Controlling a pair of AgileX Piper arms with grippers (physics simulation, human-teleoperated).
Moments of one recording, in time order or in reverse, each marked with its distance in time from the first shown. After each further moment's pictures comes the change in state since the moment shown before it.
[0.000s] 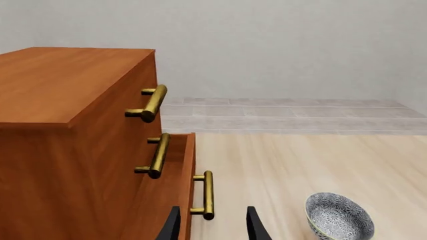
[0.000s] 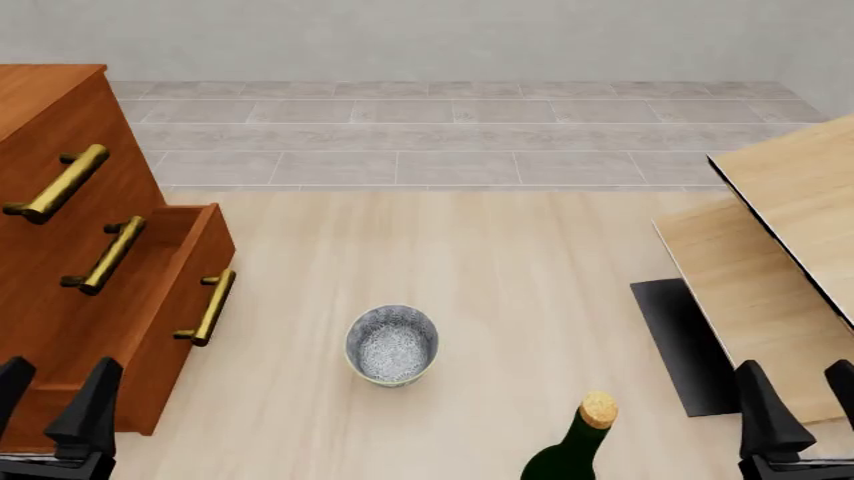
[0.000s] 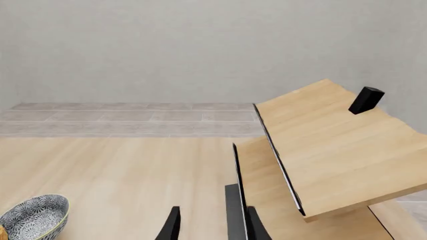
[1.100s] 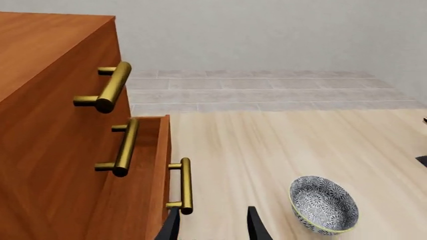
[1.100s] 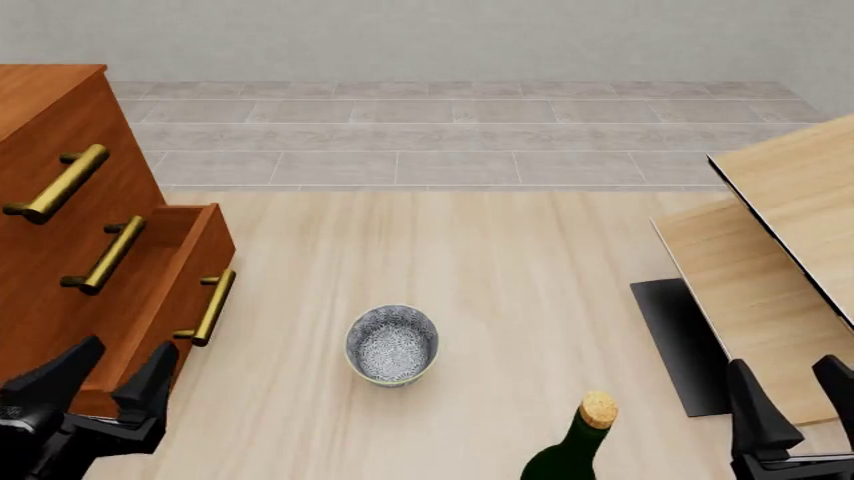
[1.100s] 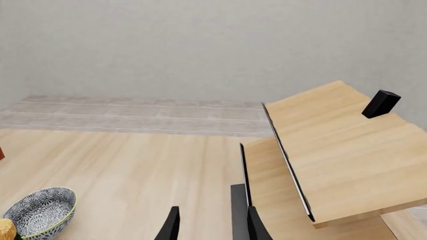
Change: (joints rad) left arm -0.100 0.440 0.027 -0.347 -0.030; right arm 0.039 0.042 0.000 -0.030 -0.017
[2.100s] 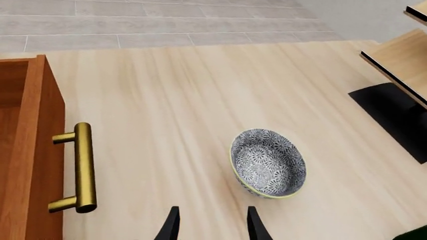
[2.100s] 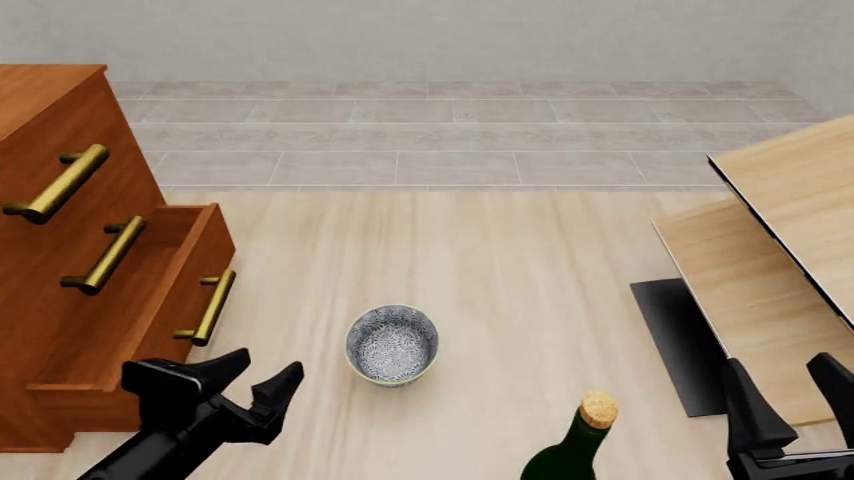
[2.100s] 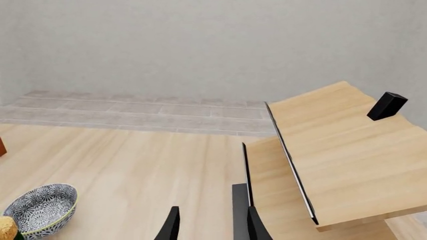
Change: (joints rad) left arm -0.311 0.913 -0.039 -0.625 -0.144; right arm 0.014 0.027 0.001 -0.019 -0.013
